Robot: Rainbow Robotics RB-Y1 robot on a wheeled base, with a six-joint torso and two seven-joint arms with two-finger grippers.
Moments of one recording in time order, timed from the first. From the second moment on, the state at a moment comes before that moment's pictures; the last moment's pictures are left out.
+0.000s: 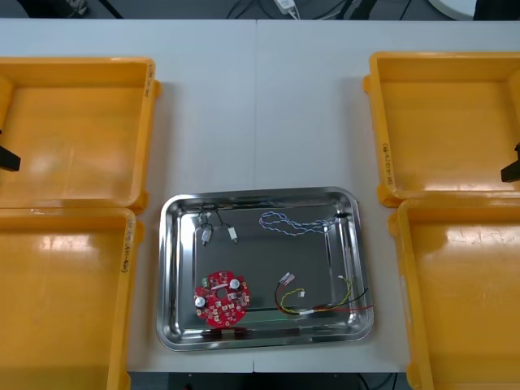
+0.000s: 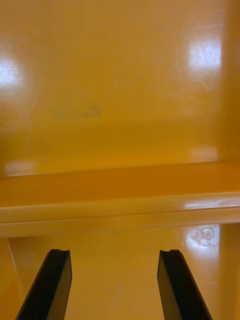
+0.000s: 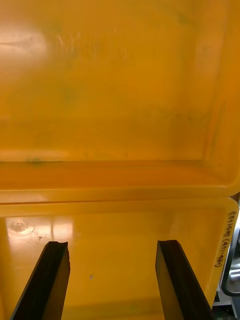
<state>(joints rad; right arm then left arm) -0.35 -0.99 -0.14 -1.93 -0.99 1.75 1.16 -0.41 0.97 0.27 -1.94 1.10 1.91 -1.21</state>
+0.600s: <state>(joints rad) -0.35 -0.99 -0.14 -1.93 -0.99 1.75 1.16 -0.32 0.97 0.31 -1.93 1.10 1.91 -1.22</state>
